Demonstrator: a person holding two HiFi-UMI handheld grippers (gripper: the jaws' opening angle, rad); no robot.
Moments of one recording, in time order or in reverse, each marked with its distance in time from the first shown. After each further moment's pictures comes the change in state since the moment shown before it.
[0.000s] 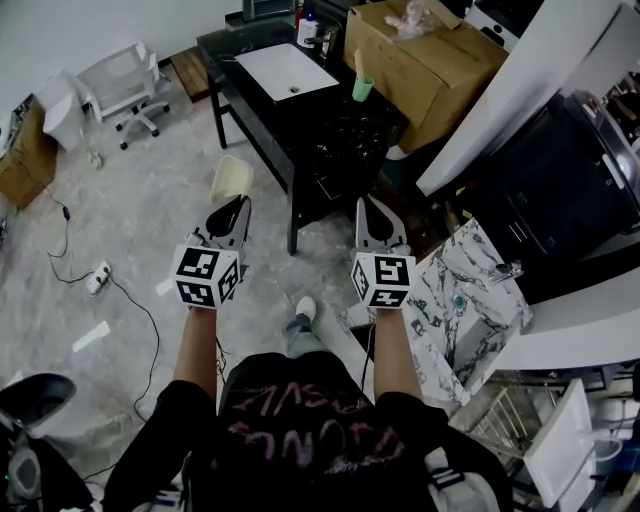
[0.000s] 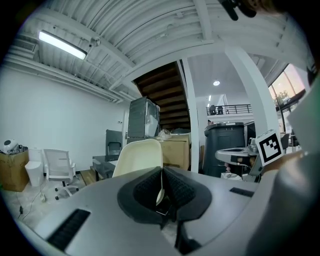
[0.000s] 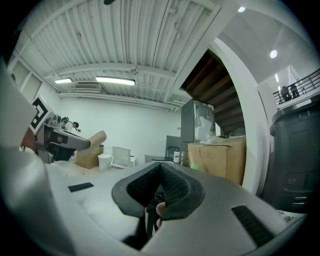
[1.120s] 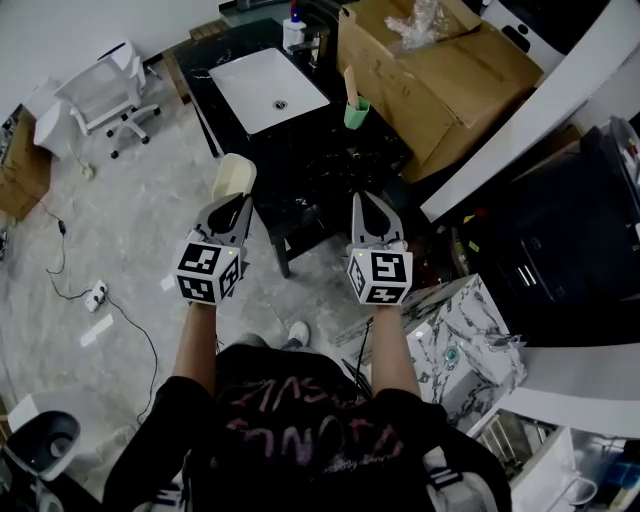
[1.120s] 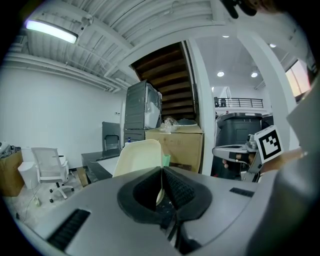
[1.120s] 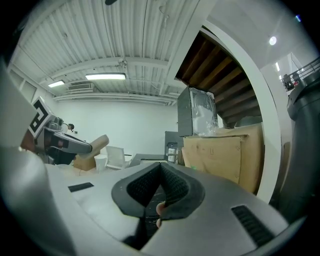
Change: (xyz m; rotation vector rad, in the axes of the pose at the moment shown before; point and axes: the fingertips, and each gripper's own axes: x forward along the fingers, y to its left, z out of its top) left arm 0.249 0.048 0.017 0.002 0.102 -0.007; right arm 0.214 -0.134 -0.018 0.055 0.040 0.033
